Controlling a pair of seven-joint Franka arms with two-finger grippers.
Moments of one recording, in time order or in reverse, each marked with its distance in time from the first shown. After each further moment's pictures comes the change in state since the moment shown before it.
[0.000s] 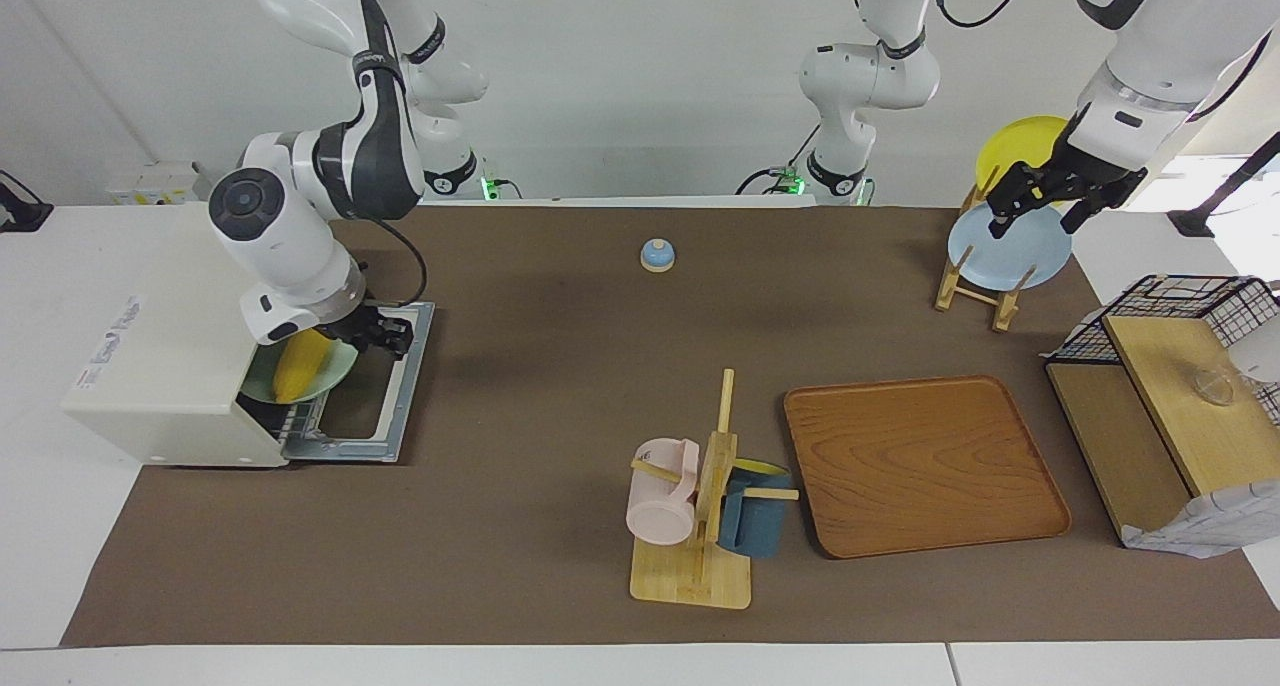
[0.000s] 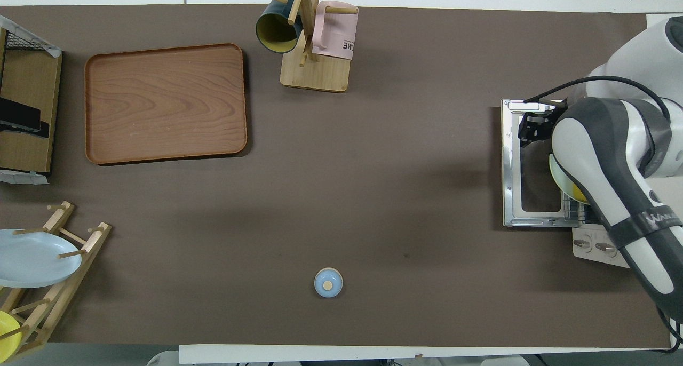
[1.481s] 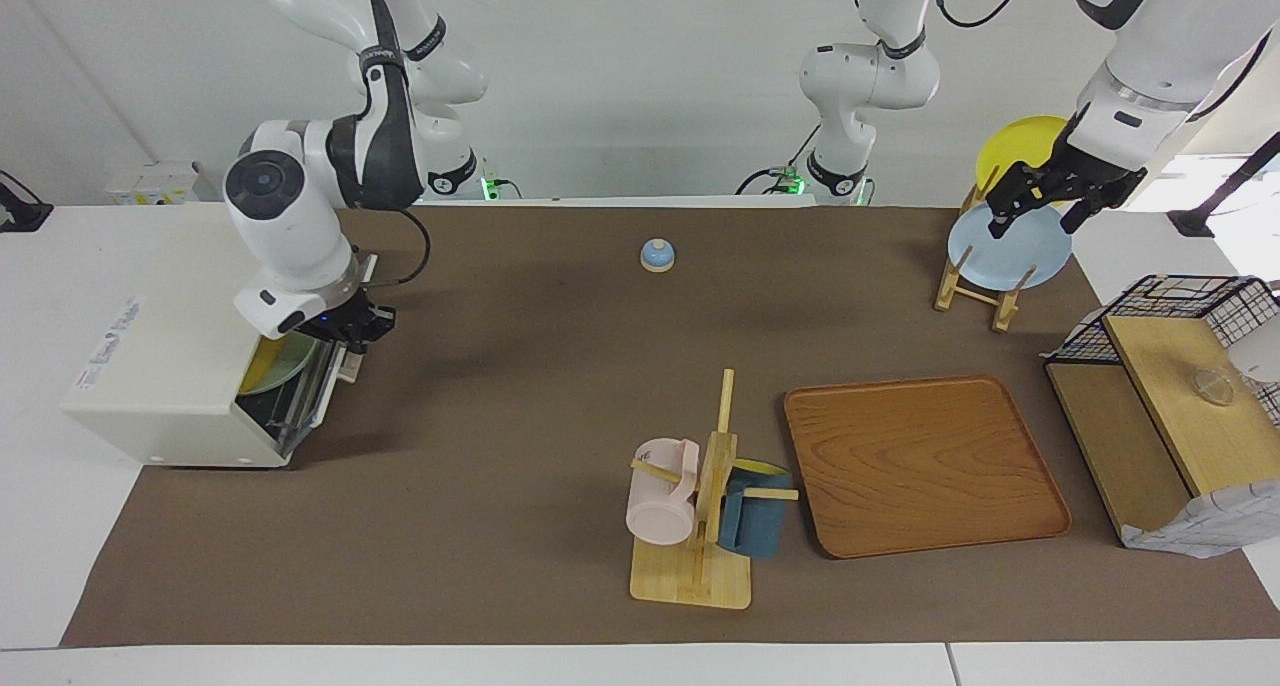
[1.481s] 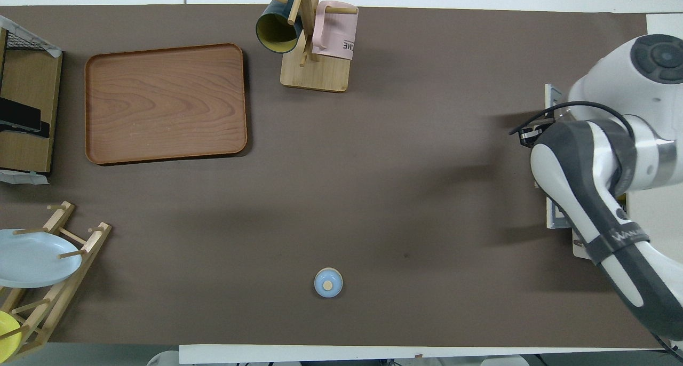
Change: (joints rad) left arm -0.001 0.000 0.000 0.000 0.000 0.000 0.000; right arm 0.048 -0.001 0.022 -0.067 -0.105 0.130 -0.217
